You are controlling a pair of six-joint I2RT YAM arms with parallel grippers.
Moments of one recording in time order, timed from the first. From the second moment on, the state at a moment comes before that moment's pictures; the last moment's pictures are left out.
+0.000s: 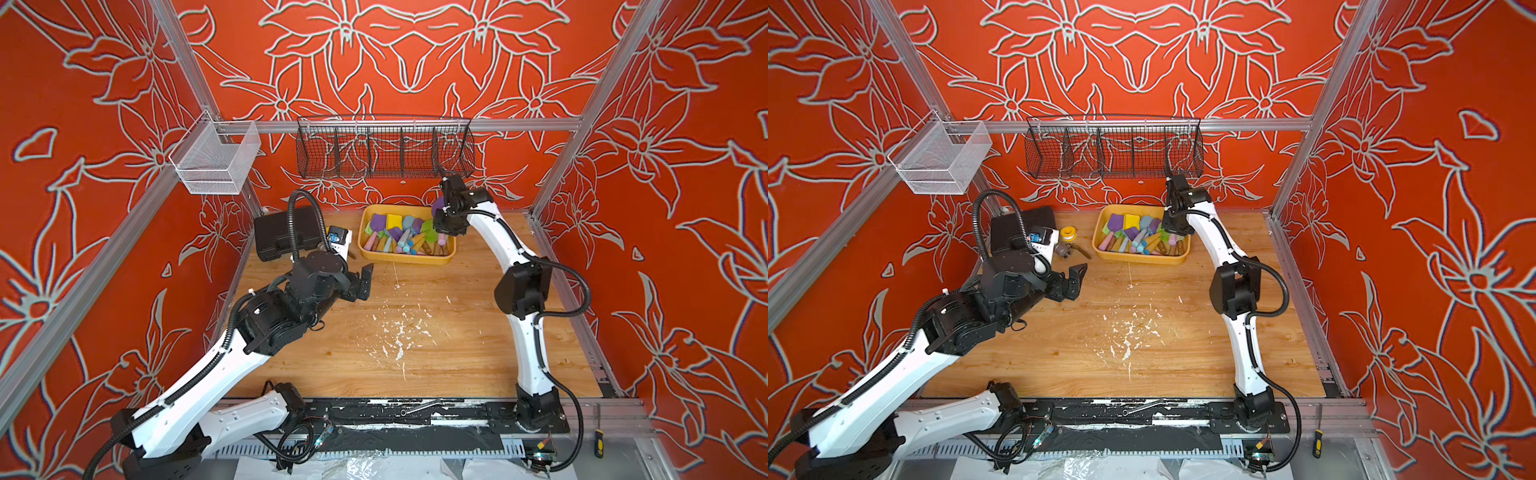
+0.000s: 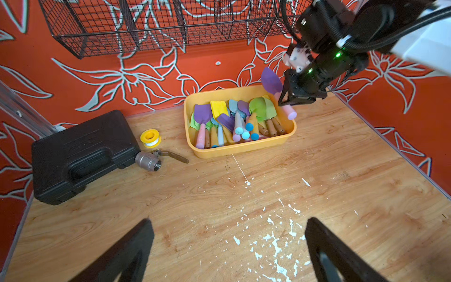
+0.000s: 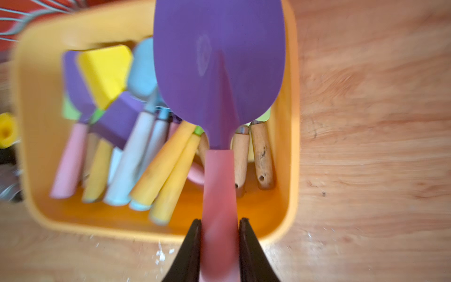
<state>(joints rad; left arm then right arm) -0.75 1.01 1.29 -0.75 -0.41 -0.26 0.31 2.23 2.34 -1.17 0.02 0.49</state>
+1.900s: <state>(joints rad) -0.73 0.96 1.31 -0.75 -0.17 -0.33 0.07 2.37 2.00 -0.75 -0.02 0.12</state>
